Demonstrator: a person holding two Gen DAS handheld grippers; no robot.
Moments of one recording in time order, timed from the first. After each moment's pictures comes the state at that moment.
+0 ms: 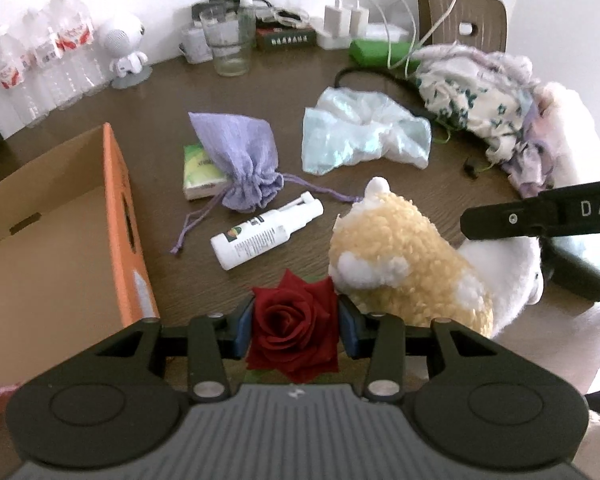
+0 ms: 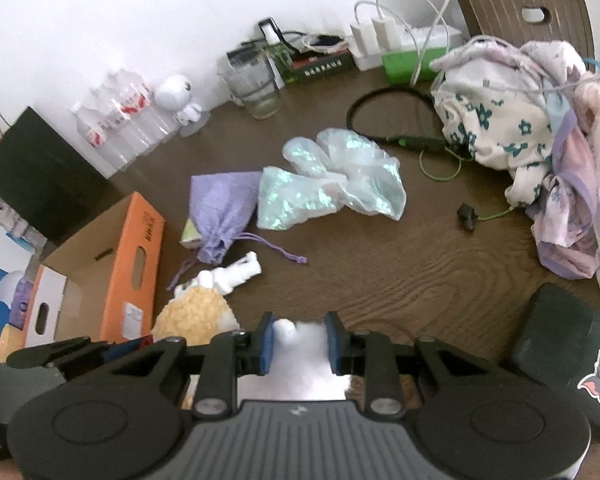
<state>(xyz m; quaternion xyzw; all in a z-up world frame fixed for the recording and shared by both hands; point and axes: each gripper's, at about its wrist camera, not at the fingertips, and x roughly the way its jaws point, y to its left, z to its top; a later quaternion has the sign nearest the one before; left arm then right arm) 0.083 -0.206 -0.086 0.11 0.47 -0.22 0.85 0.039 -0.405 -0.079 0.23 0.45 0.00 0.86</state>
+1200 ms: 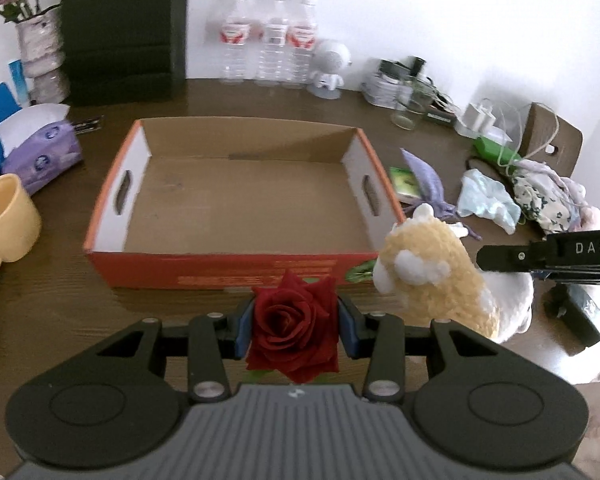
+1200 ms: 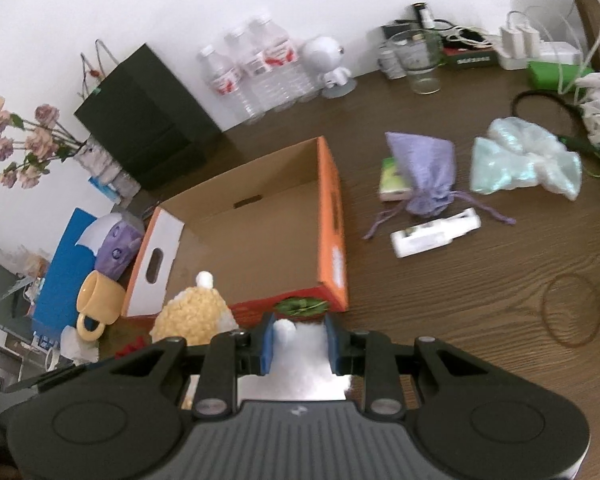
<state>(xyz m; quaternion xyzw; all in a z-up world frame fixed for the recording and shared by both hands) 0.018 0.045 -0.009 -0.04 0.44 -0.10 0.89 0.027 -0.217 -0.020 0.21 0.46 0.10 0.86</state>
